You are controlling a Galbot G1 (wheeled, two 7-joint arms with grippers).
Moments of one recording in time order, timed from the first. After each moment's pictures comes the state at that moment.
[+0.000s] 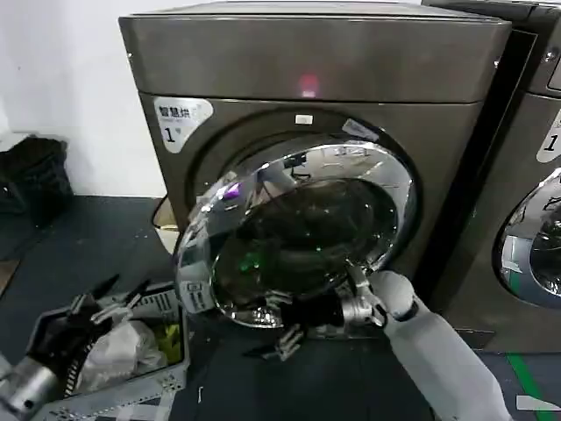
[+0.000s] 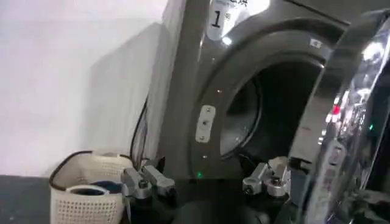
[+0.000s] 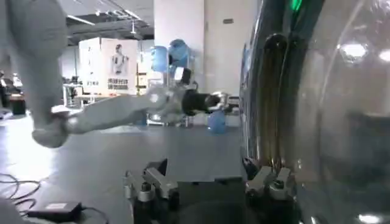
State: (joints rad) left arm 1.49 -1.06 -0.99 -2.12 -0.83 0.36 0.40; right arm -0.63 1.08 0.05 1.57 0.57 -0.15 -1.42
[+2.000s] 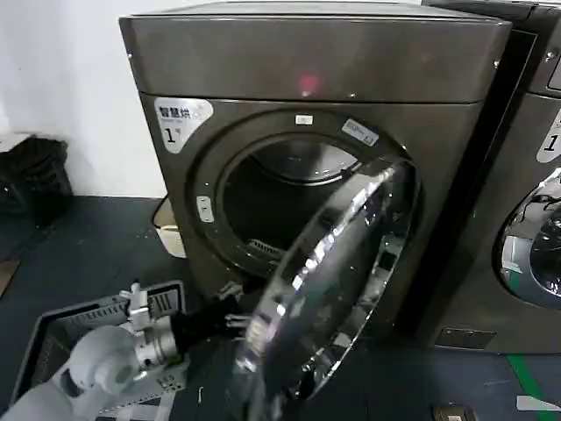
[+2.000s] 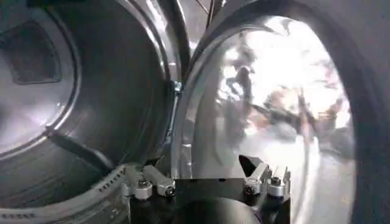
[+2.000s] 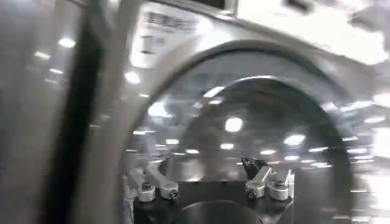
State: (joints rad) left arm 0.97 -0.76 -0.18 -2.03 -0.95 0.26 0.56; right arm -1.40 1.20 1.40 1.99 0.40 -0.14 -0.10
